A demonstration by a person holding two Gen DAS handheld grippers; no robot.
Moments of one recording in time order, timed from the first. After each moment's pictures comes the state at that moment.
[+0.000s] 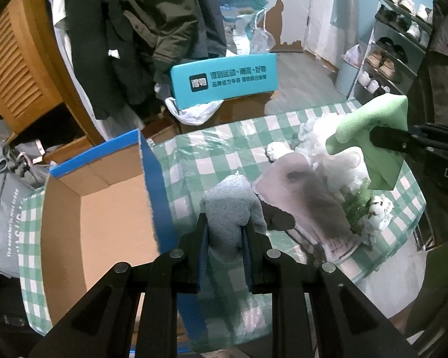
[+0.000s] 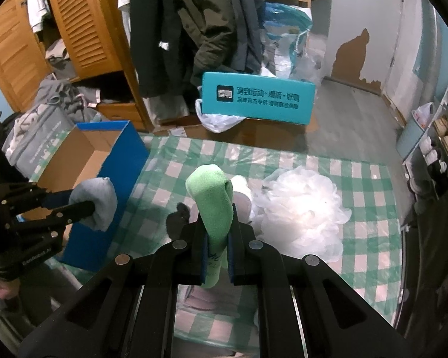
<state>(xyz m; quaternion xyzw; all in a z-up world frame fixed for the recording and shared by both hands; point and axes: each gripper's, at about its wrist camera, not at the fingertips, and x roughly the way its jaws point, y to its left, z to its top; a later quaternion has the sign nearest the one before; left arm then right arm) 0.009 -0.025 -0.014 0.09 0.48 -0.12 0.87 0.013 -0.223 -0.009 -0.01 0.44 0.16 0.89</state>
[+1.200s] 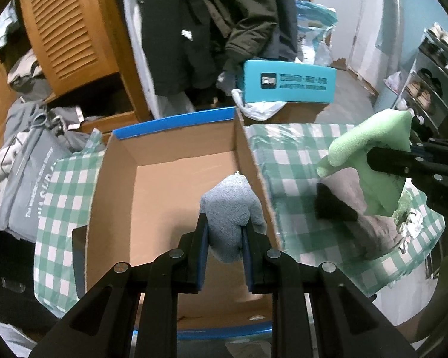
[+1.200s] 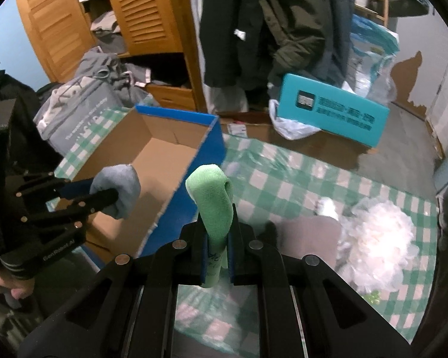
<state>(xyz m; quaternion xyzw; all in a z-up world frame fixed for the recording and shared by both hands) -0.001 0.087 -0.018 0.04 0.48 -0.03 0.88 0.023 -0.089 -0.009 -0.04 0.44 0.26 0.86</state>
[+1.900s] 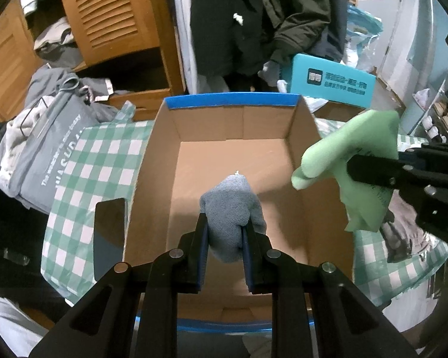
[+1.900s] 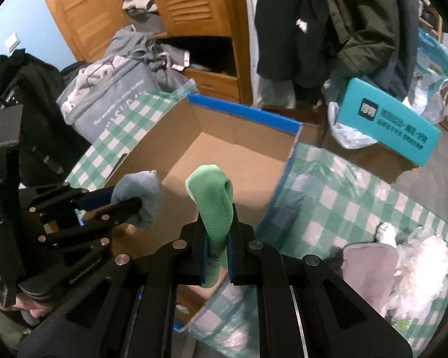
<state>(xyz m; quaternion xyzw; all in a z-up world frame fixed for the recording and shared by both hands) -0.003 0.154 -0.037 0.00 0.50 0.04 0.87 0.038 0.011 -0.025 -0.07 0.47 0.33 0.82</state>
